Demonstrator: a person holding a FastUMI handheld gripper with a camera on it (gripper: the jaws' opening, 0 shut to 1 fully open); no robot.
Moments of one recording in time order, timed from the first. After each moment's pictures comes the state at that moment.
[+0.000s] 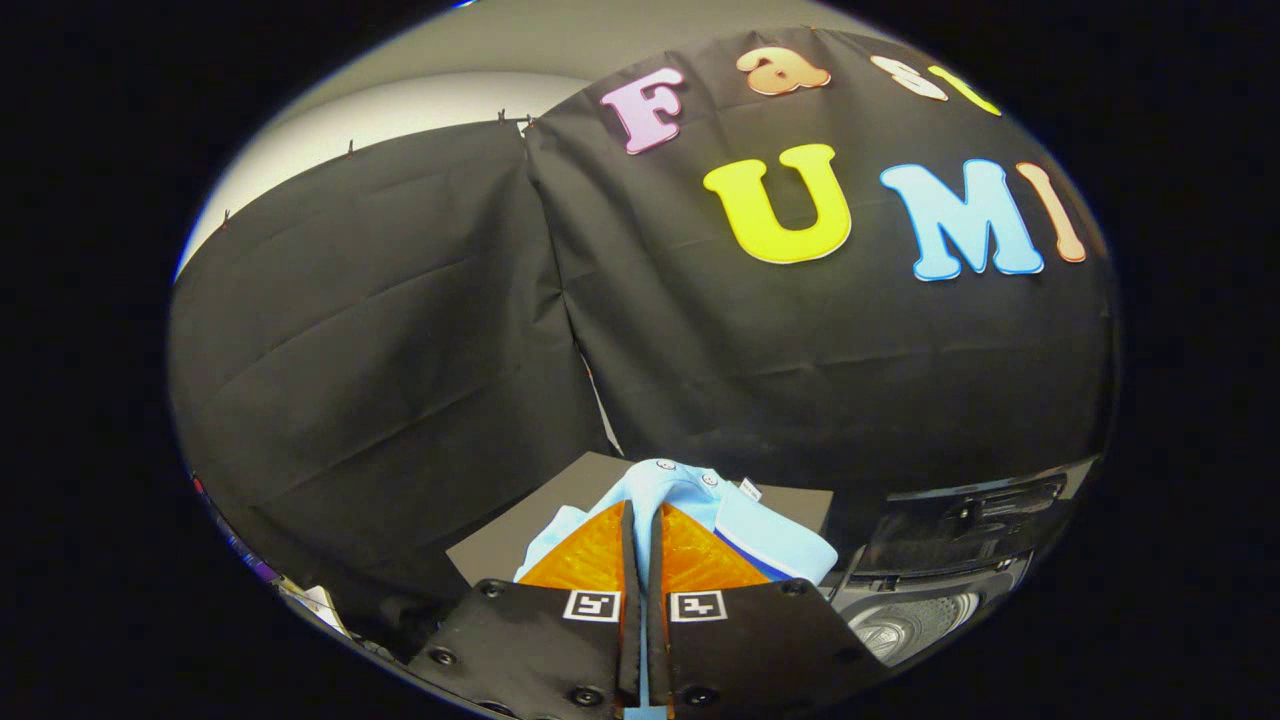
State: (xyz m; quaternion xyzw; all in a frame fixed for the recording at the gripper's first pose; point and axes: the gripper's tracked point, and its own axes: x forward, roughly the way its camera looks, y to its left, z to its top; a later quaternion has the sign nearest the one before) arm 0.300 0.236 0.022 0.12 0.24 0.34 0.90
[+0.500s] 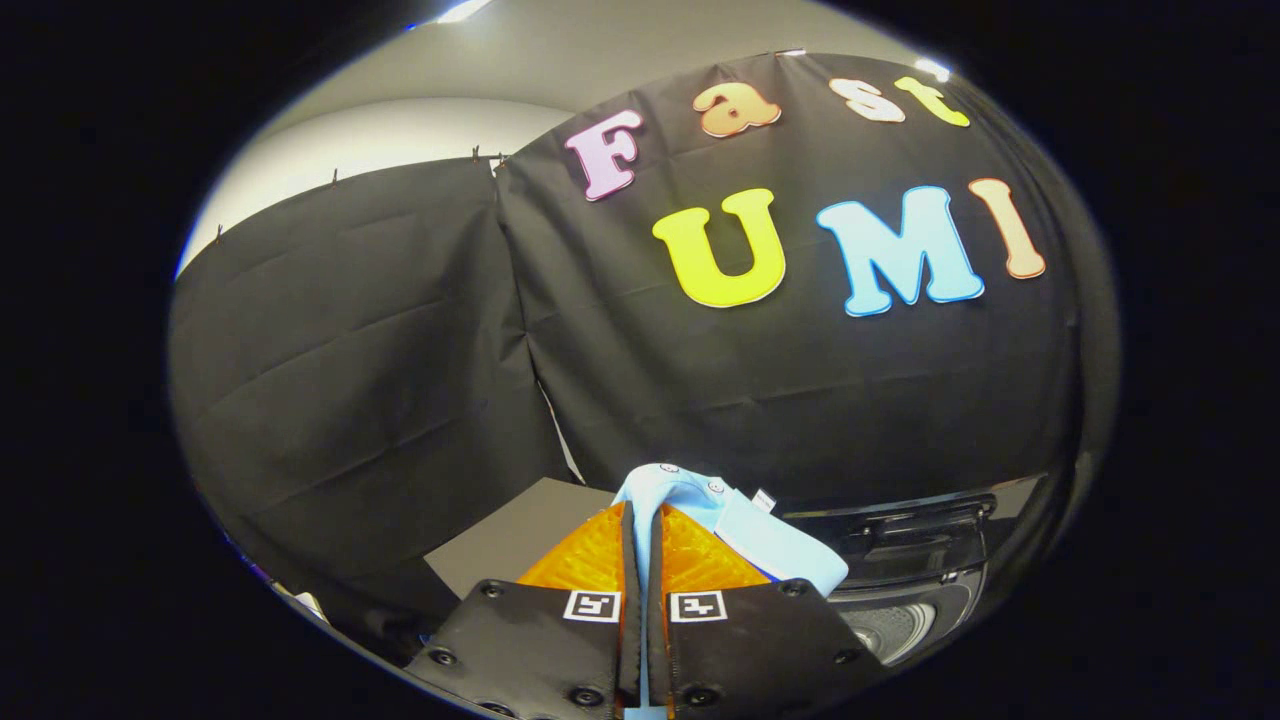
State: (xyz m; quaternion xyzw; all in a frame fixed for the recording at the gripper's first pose) arm 0.298 0.140 0.042 0.13 0.20 0.29 0.93
